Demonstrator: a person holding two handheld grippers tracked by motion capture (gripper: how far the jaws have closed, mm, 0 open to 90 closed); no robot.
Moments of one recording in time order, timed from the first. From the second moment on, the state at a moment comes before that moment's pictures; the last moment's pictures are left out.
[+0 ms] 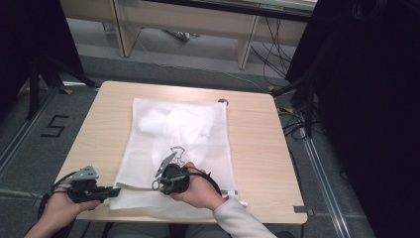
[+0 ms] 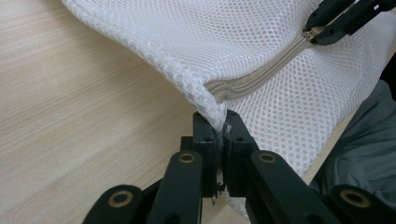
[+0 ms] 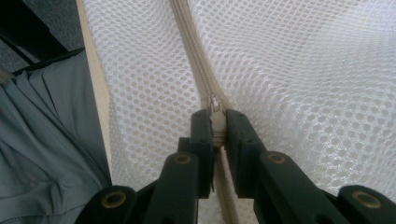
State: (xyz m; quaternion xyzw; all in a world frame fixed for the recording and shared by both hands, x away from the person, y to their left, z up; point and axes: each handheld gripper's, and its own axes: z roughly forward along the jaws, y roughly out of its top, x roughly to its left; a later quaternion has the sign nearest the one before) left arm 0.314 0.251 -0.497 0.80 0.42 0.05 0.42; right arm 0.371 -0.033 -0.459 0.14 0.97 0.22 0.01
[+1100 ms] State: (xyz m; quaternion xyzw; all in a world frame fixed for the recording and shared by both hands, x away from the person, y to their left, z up) left arm 0.314 0.252 -0.497 0.80 0.42 0.05 0.42; right arm 0.371 -0.042 -0.456 0.15 0.96 0.23 0.01
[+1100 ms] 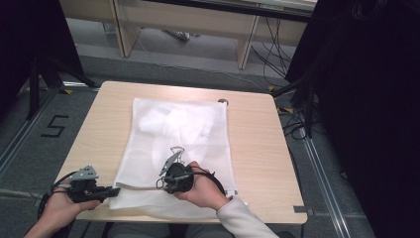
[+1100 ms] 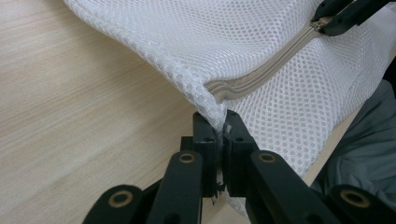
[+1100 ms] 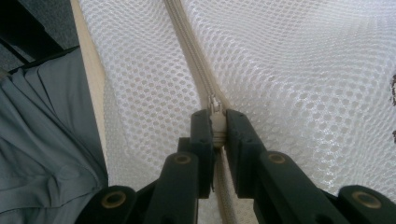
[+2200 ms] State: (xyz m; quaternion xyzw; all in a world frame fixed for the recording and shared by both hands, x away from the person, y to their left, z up) left arm 0.314 0.252 -0.497 0.80 0.42 0.05 0.42; right arm 0.372 -0.050 -0.454 0.17 0.96 0.22 0.01
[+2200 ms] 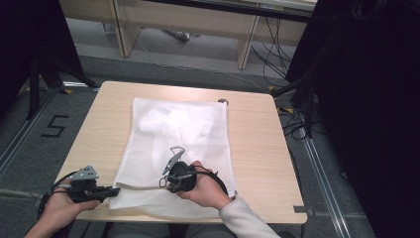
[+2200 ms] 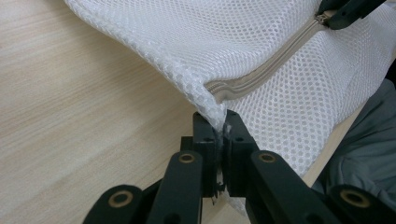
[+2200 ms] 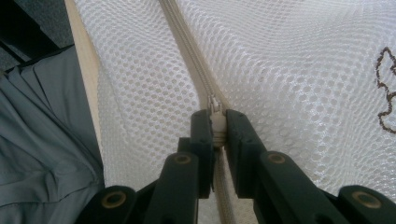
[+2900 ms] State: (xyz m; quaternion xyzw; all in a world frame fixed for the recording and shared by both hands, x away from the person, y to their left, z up) left arm 0.314 0.252 -0.496 0.80 0.42 0.05 0.42; right arm 0.374 -0.052 -0.453 0.17 0.96 0.22 0.01
